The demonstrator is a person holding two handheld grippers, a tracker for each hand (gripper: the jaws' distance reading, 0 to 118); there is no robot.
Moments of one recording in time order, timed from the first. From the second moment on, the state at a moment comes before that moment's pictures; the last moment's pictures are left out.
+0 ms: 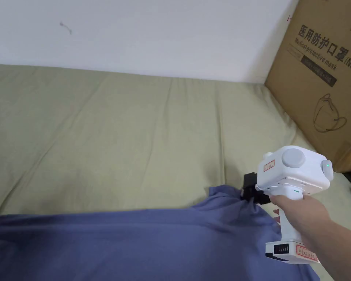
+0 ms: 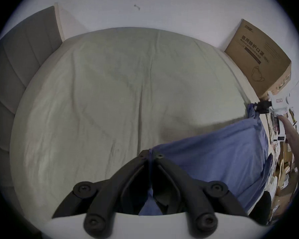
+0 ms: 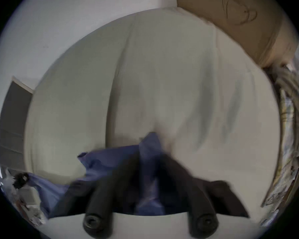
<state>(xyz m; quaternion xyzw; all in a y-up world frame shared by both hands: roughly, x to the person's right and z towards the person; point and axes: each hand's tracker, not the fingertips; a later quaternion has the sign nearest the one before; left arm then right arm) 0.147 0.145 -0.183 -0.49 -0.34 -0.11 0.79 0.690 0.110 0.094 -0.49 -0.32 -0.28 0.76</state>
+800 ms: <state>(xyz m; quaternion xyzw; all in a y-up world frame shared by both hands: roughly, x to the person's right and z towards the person) 0.019 0.224 -0.049 -0.49 -0.40 -0.09 0.77 0.543 0.220 0.389 -0.41 -0.23 -0.32 0.82</state>
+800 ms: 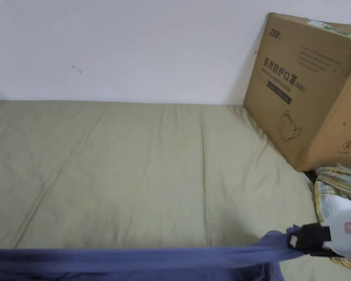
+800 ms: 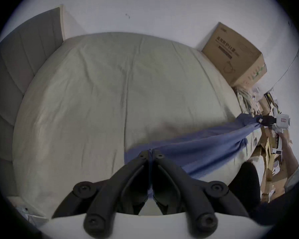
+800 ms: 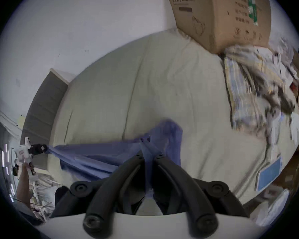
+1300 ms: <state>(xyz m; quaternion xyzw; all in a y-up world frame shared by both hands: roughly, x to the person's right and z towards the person) -0.017 0.169 0.009 -0.52 -0.35 -0.08 0.78 0.509 0.157 0.434 -0.36 -0.31 -0.35 0.81</state>
